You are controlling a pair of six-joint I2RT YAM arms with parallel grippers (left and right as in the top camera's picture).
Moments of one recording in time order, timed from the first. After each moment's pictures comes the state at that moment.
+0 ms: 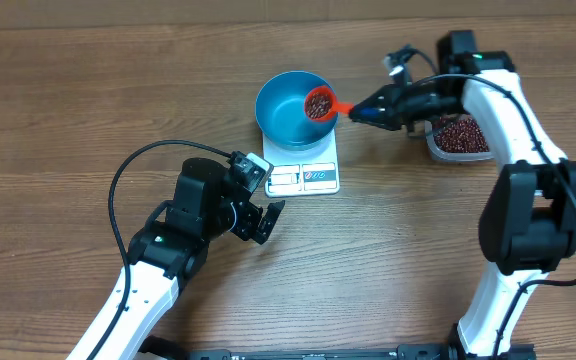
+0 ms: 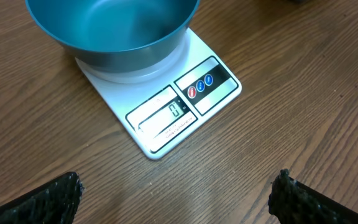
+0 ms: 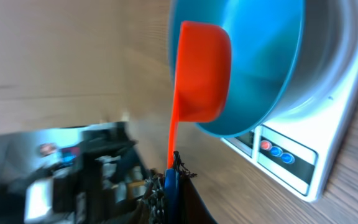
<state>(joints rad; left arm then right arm) -0.38 1.14 0.71 -0.34 0.24 0.13 0.07 2.09 1.77 -1.09 -1.07 0.05</state>
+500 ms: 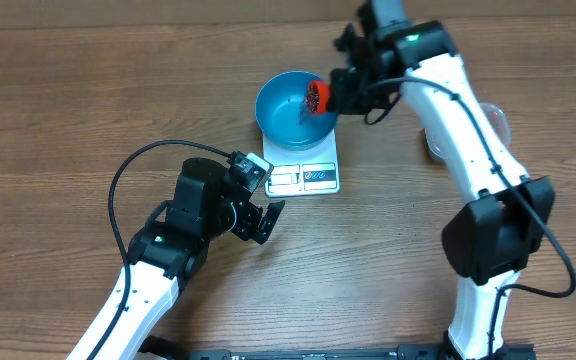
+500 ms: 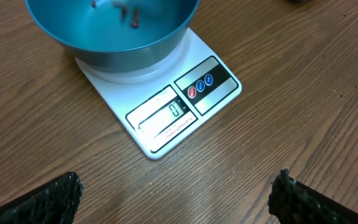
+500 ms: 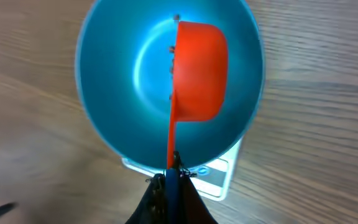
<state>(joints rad) -0.38 1.14 0.71 -0.34 0.24 0.13 0.35 2.10 2.08 -1.22 -0.31 0.20</state>
